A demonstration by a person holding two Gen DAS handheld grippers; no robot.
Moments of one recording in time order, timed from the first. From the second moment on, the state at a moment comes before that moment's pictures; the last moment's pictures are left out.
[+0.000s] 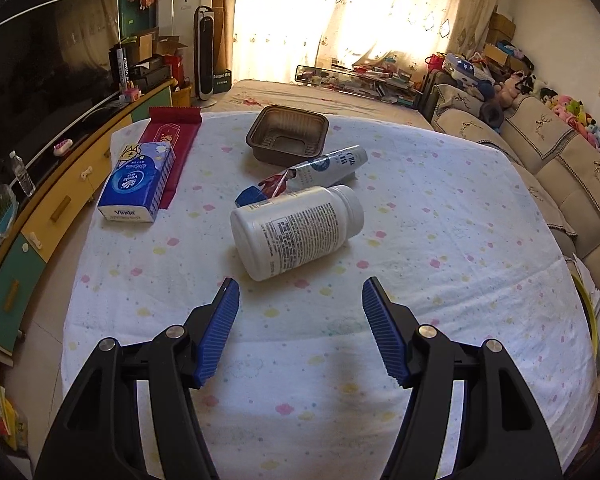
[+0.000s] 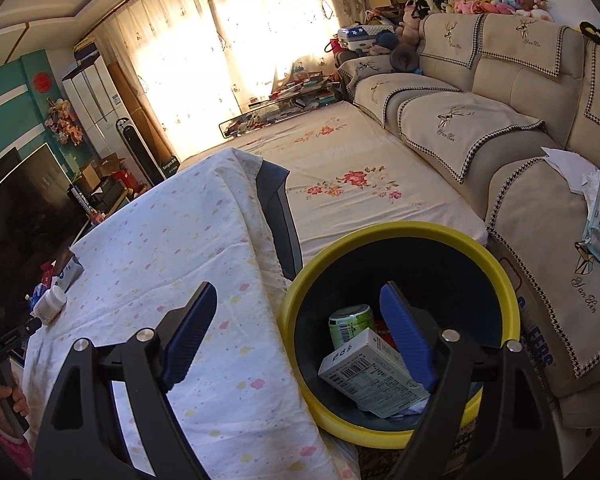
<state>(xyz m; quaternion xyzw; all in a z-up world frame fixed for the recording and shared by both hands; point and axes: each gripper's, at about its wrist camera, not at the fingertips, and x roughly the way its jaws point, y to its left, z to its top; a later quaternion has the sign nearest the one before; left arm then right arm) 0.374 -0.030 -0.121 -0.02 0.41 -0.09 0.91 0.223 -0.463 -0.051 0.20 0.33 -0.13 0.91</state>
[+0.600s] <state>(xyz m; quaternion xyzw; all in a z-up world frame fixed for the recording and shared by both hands) 0.387 -0.097 -0.125 -0.01 0.42 -0.16 0.89 0.225 -0.464 -0.057 0.21 0.34 -0.12 0.91</state>
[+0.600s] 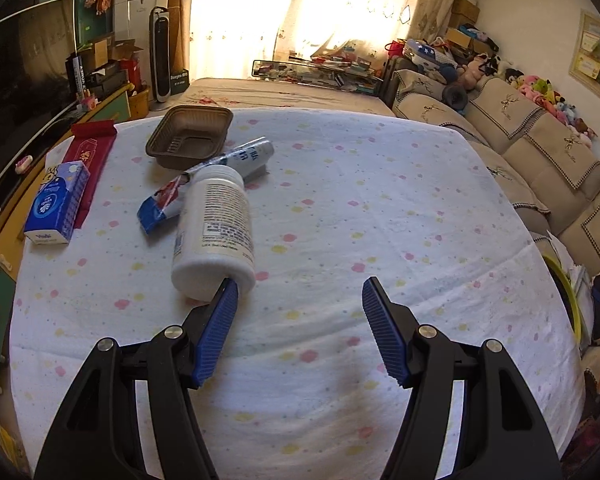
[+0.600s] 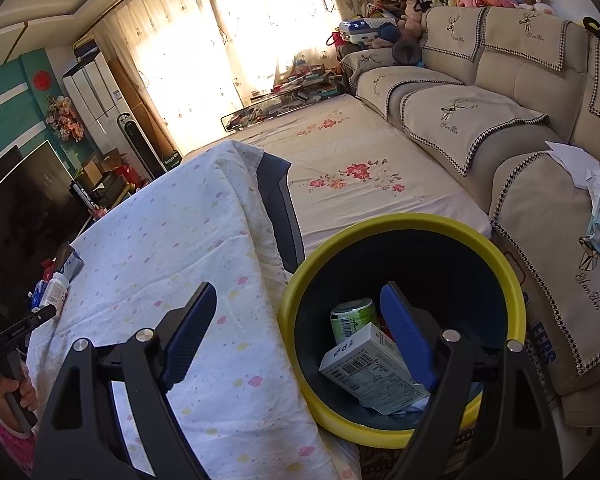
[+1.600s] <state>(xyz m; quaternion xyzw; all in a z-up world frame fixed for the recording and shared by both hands) 0.446 -0.086 -0.130 0.02 0.46 -0.05 0.88 0.228 -0.472 -0.066 0.22 0.35 -0.11 0.90</state>
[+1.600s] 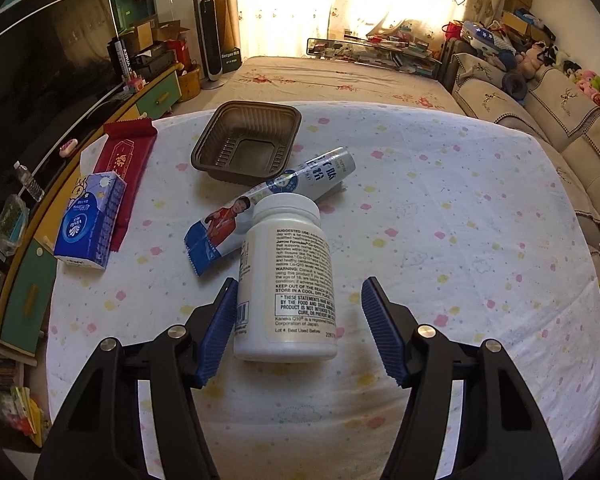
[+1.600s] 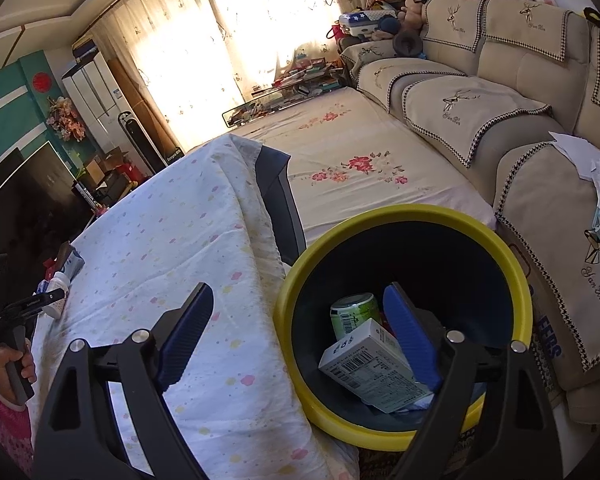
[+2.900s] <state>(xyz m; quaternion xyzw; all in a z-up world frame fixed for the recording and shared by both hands) 0.281 -0.423 -0.095 0.15 0.42 -0.37 0.81 0.118 -0.571 -0.053 0.25 0.29 -0.18 0.91</state>
